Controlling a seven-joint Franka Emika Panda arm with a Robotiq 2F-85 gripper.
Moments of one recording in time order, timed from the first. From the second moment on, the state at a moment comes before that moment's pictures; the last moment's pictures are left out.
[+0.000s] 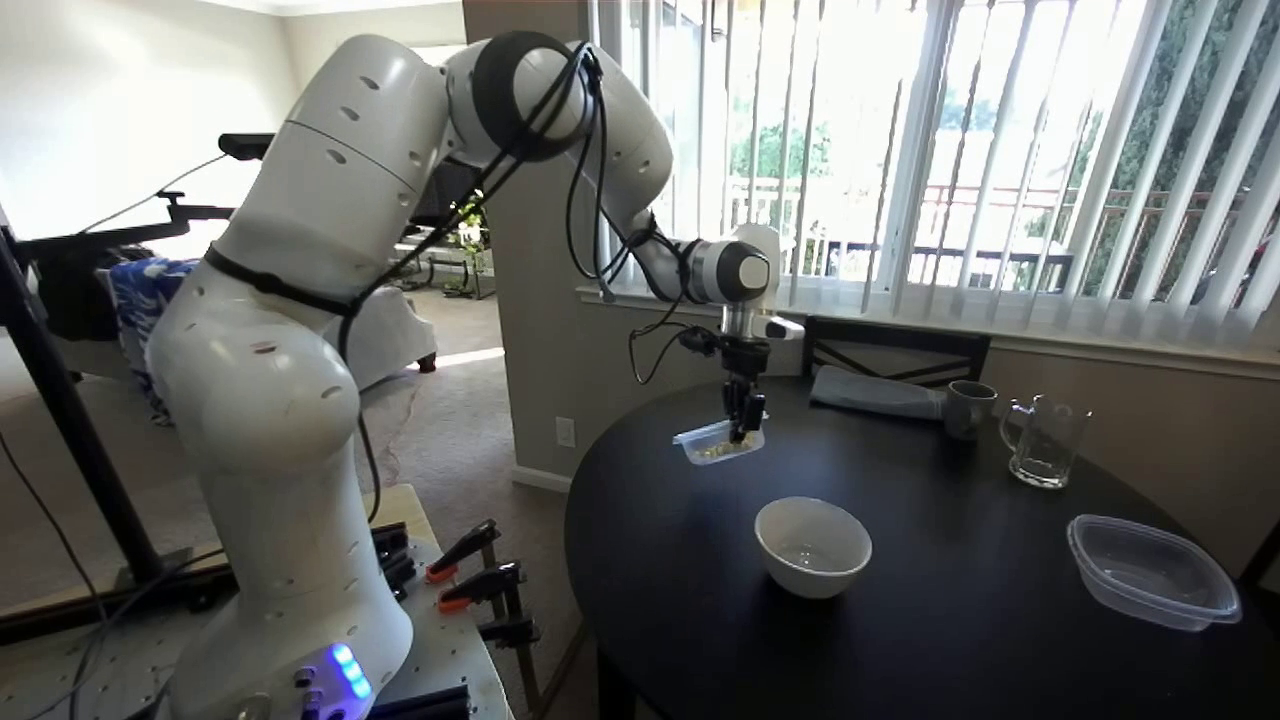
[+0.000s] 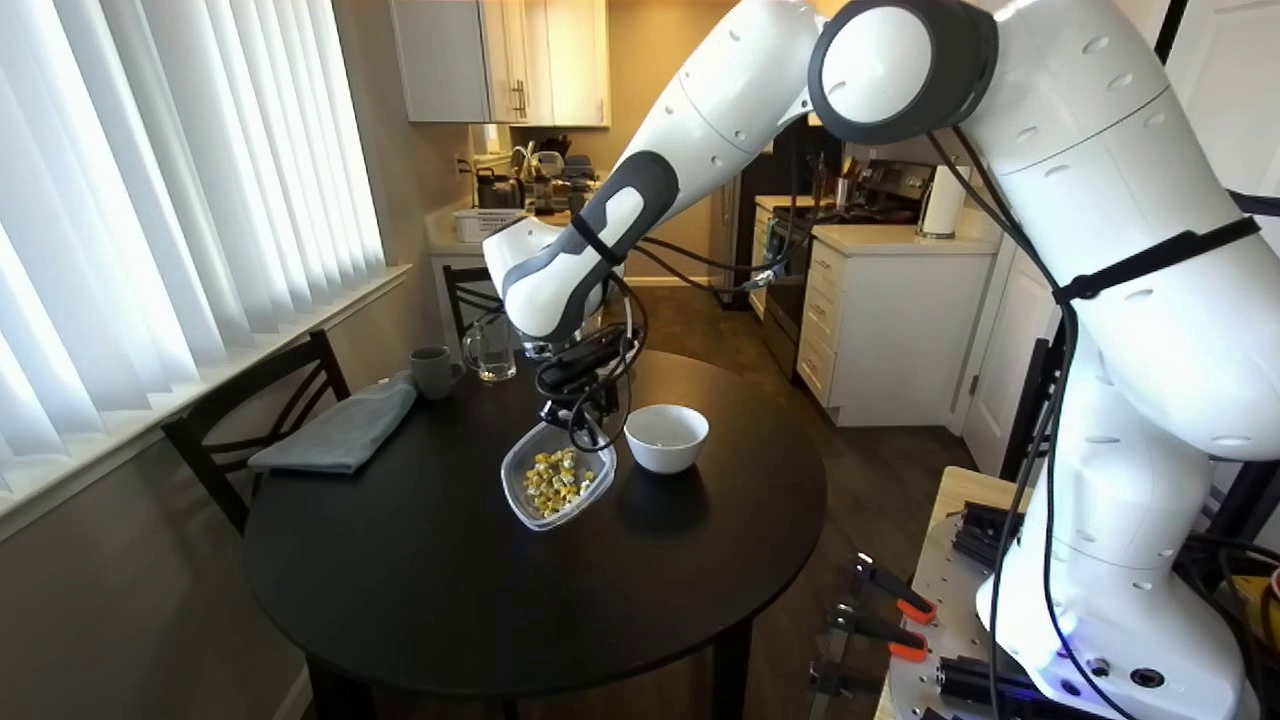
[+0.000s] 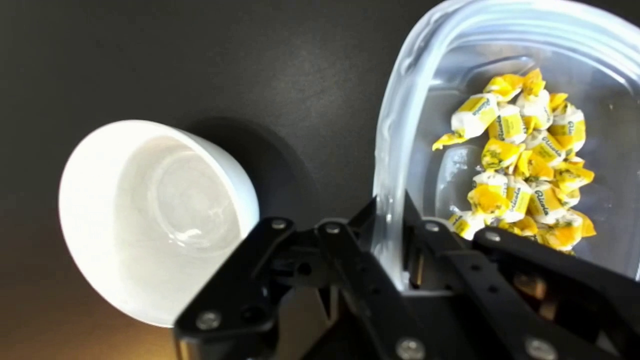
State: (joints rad) arm 0.23 0.63 -0.13 -1.72 -0.12 2.11 0.60
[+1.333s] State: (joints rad) arm 0.18 0.44 -0.24 -1.83 -0.36 1.90 1.26
